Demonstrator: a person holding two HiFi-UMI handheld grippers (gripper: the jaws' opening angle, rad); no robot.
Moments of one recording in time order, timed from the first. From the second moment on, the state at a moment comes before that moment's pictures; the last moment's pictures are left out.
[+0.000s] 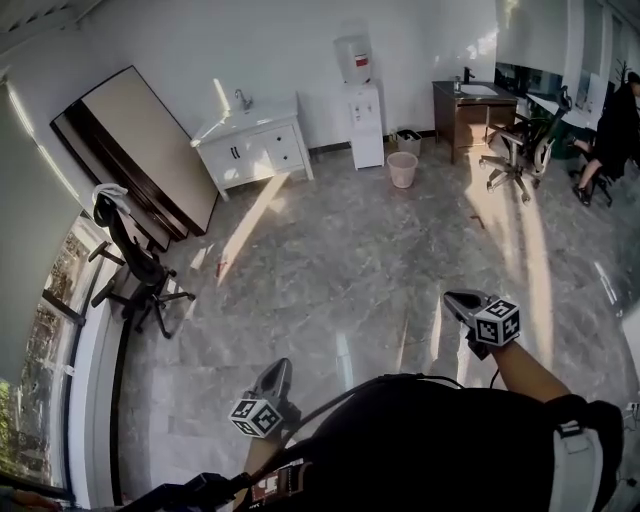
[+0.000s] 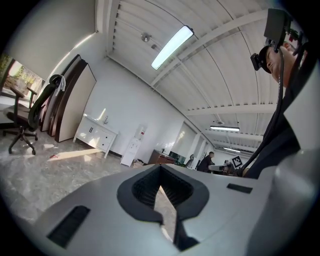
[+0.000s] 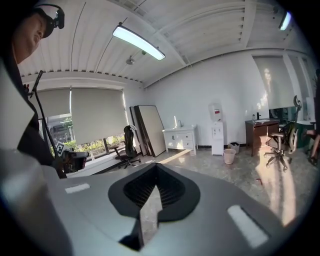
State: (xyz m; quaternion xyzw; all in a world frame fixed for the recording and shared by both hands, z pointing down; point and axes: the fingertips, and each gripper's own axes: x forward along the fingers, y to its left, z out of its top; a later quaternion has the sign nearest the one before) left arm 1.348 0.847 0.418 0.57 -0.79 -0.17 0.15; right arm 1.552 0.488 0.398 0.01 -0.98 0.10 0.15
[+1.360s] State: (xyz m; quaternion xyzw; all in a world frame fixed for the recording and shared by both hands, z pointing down) left arm 1.168 0.616 0.391 0.48 -0.85 -0.18 0.14; right arm 1.282 0.243 0.411 -0.12 -0.97 0.11 0.16
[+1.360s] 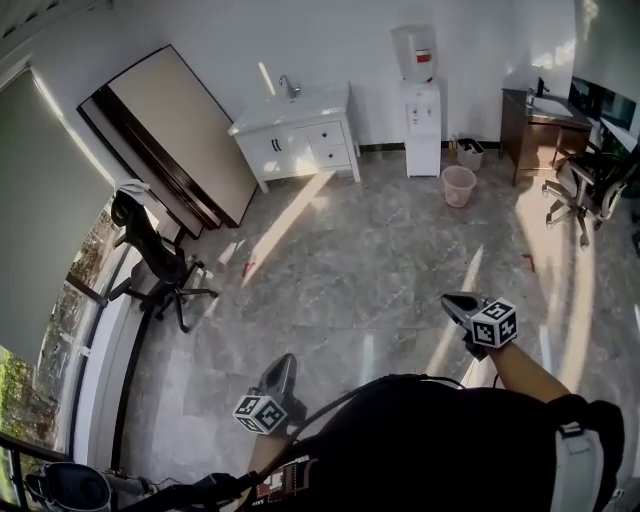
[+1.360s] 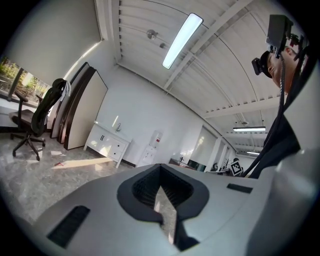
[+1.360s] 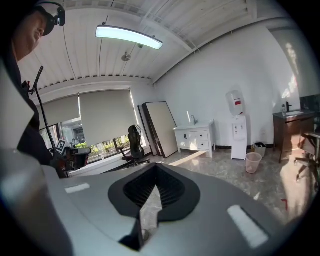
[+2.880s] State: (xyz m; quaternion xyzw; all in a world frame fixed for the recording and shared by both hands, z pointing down) left arm 0.812 0.613 0.362 0.47 -0.86 -0.16 0.12; right arm 0.902 0.231 0.383 -0.15 -0.97 0.08 0.16
